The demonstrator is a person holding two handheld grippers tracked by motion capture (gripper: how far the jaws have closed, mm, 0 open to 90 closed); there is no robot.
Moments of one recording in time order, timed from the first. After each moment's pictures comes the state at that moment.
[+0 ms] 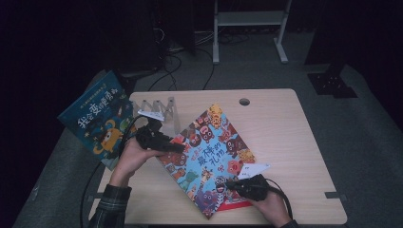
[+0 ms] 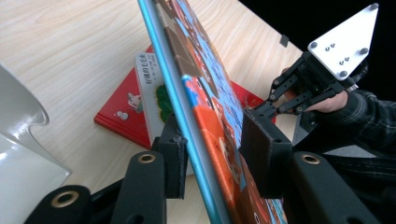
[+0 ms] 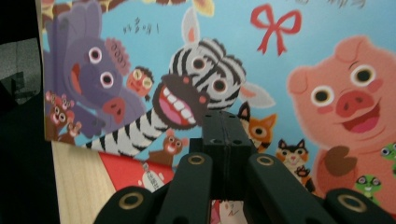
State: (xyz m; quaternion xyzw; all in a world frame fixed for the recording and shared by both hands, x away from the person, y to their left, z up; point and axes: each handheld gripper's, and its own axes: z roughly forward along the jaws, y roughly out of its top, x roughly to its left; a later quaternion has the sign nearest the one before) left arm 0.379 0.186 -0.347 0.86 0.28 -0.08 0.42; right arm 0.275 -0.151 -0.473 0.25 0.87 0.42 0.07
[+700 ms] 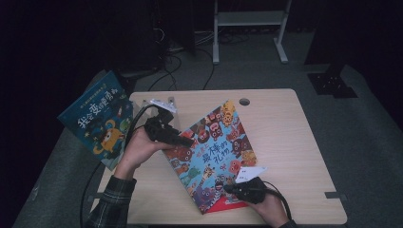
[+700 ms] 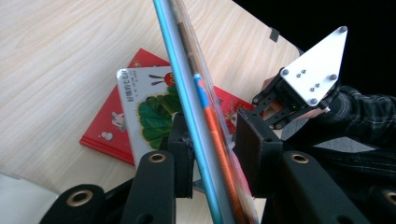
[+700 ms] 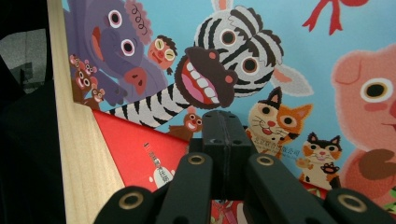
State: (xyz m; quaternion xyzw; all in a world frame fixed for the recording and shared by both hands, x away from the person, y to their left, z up) left arm 0.380 0.153 -0.310 0.88 0.26 -0.09 0.40; right arm 0.271 -0.145 -0.481 0.23 0.88 0.42 0.06
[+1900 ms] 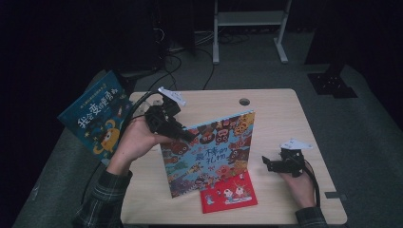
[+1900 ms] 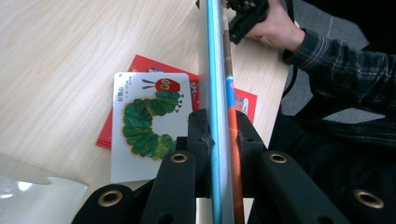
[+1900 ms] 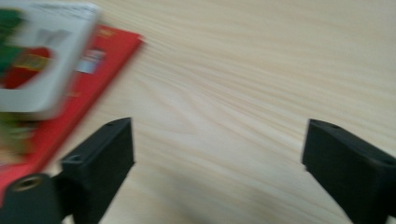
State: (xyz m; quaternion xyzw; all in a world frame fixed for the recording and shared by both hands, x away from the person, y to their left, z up) left arm 0.353 0.127 -0.241 0.92 0.20 -0.03 0.34; right arm 0.342 -0.270 -0.483 0.48 0.76 0.37 0.23
